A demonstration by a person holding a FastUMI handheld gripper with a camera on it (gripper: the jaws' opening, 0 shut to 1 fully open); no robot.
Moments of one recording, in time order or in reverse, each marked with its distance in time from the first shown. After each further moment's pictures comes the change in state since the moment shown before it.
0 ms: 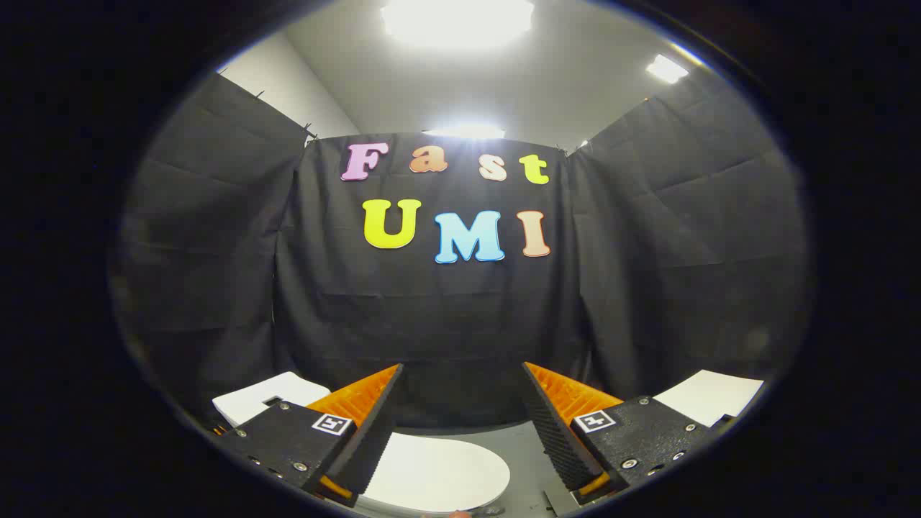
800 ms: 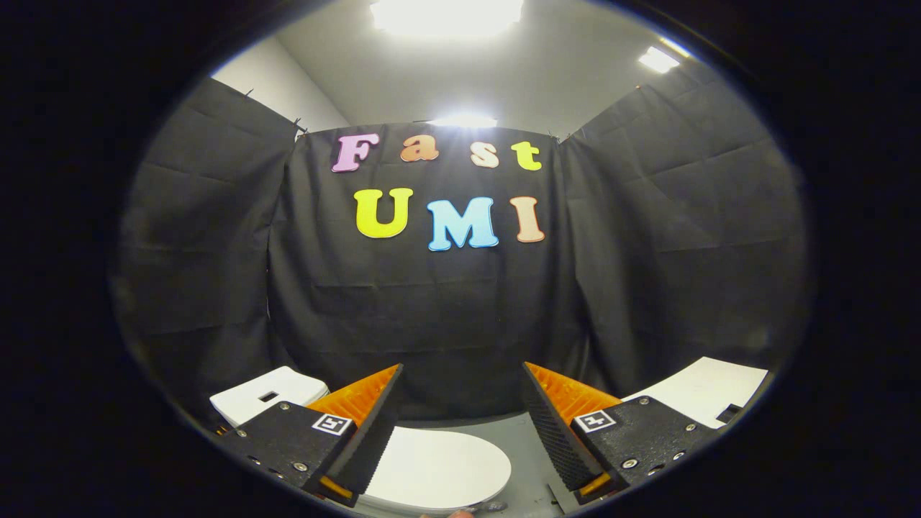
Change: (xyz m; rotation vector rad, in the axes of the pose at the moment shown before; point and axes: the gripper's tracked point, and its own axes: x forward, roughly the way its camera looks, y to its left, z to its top) arm 0.007 -0.015 -0.022 0.002 0.043 -0.030
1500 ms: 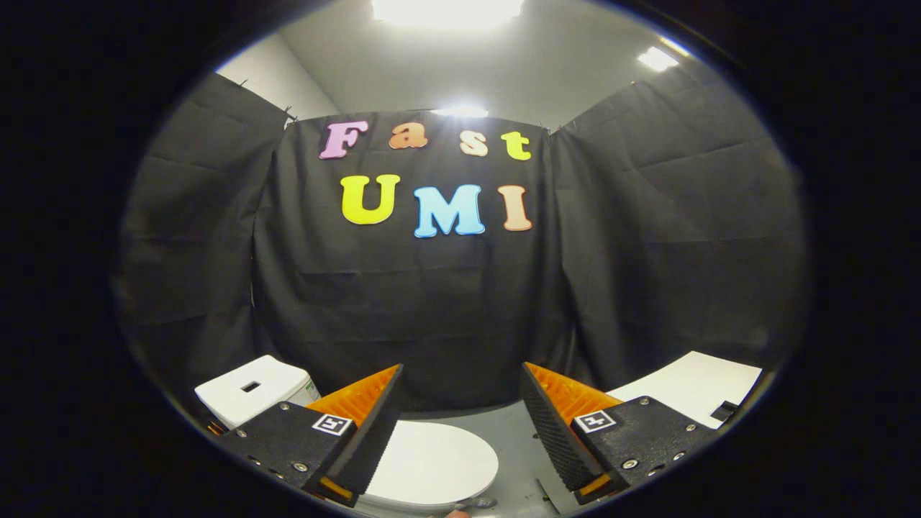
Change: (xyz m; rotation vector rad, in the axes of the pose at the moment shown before) arm 0.010 -0.021 -0.036 -0.014 0.077 -0.065
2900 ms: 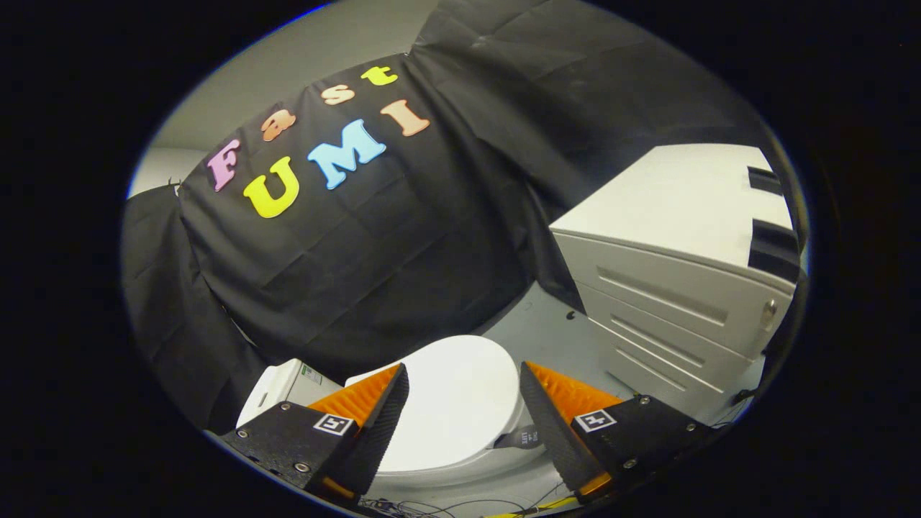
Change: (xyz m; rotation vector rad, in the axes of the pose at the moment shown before) arm 0.006 -0.051 -0.241 0.599 0.323 -0.084
